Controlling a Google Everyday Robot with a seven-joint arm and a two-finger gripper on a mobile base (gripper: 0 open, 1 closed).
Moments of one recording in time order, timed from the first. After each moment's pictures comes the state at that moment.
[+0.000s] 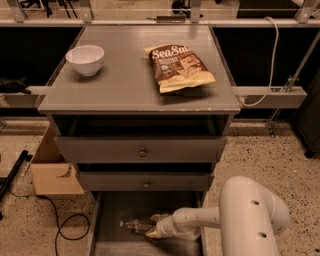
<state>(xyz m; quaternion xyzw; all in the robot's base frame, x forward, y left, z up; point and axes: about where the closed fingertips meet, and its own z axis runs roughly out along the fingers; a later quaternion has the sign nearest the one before) 0.520 0.034 0.138 -0.56 0.76 0.17 0.29</state>
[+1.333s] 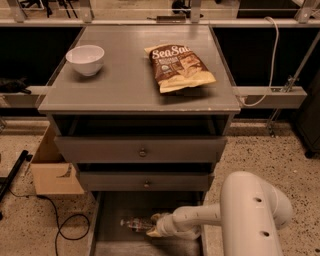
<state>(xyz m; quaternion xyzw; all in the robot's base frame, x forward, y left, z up) 0.518 0.033 0.155 -0.57 0.75 0.16 0.29</state>
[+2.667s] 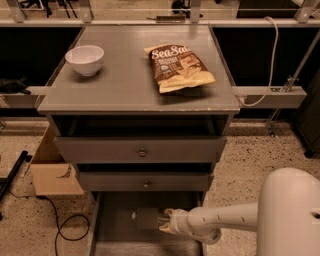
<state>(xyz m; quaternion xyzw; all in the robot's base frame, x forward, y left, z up) 0.507 -0.027 0.252 -0.57 0.75 0.09 0.32</state>
